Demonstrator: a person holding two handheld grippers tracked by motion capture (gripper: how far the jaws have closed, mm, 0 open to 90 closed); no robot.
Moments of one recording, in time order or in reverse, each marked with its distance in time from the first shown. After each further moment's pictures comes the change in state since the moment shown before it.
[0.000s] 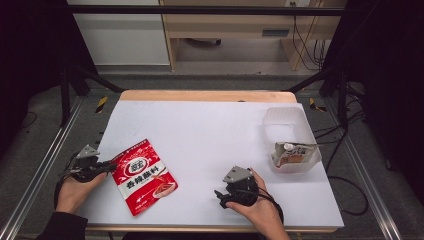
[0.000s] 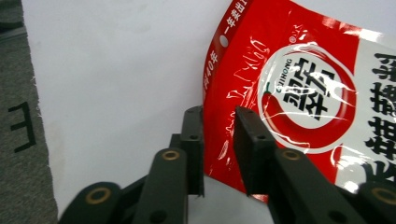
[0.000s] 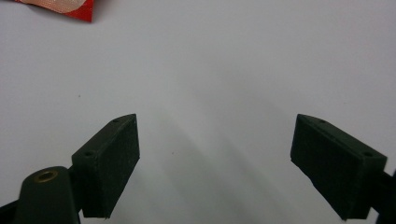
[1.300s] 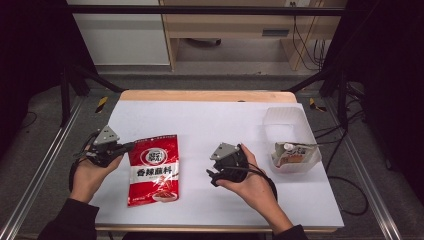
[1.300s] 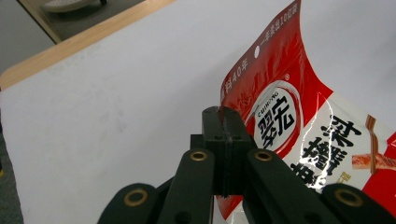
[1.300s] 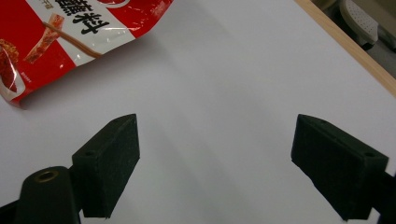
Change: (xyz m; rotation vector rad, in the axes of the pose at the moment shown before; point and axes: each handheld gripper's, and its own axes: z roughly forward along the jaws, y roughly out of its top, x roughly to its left) left arm -0.066 0.086 -0.022 -0.128 -0.050 0.272; right arm -0.018 0.075 -0.004 0.011 -0.050 -0.130
